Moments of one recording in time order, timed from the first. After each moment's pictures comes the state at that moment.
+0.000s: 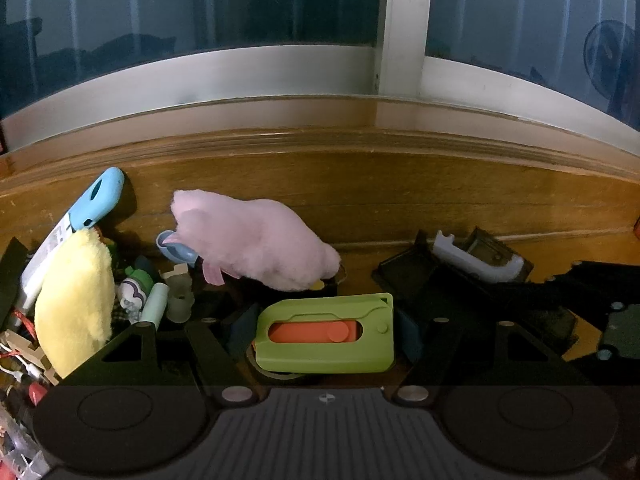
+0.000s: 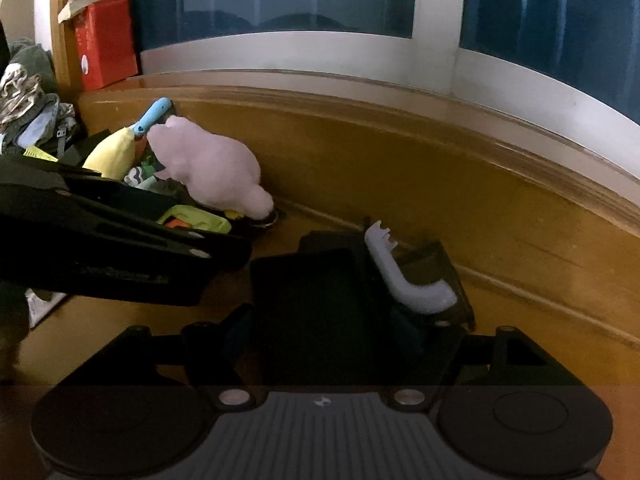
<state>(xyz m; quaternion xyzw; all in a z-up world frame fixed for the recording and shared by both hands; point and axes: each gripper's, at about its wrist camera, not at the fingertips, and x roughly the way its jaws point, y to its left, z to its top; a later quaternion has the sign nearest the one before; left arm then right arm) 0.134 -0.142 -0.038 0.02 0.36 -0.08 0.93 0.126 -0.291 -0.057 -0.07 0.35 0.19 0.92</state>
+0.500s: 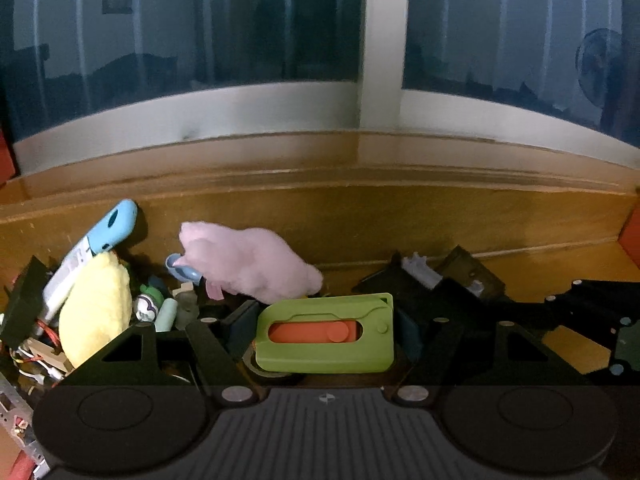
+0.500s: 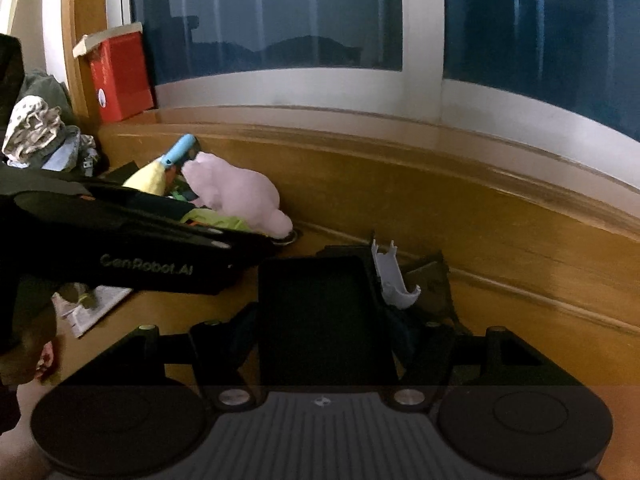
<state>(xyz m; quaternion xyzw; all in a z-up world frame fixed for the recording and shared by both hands) 0.106 -0.156 -0.011 0.03 0.33 -0.08 0.94 0.086 -0.307 -0.031 -0.03 0.32 0.20 0.93</state>
